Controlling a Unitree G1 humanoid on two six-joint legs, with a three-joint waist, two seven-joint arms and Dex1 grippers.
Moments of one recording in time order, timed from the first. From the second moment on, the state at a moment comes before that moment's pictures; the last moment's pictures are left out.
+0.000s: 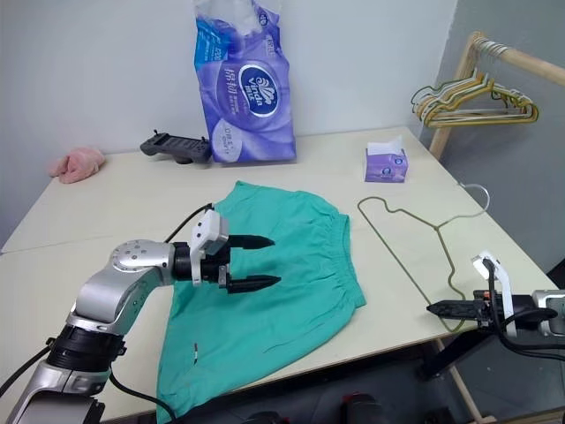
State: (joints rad) left arm -0.38 0.67 -0.11 -0.08 -0.43 0.43 -1.14; right arm -0.17 -0.99 -0.12 0.07 0.65 1.28 1.27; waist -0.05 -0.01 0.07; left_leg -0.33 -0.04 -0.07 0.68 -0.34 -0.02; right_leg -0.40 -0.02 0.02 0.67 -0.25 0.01
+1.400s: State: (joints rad) left arm -0.17 0.70 0.04 -0.20 -0.53 0.47 -1.10; right arm -0.21 -1.16 0.26 0.26 0.61 1.19 1.50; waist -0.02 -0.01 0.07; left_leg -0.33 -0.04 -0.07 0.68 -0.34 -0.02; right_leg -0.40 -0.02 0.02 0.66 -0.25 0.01
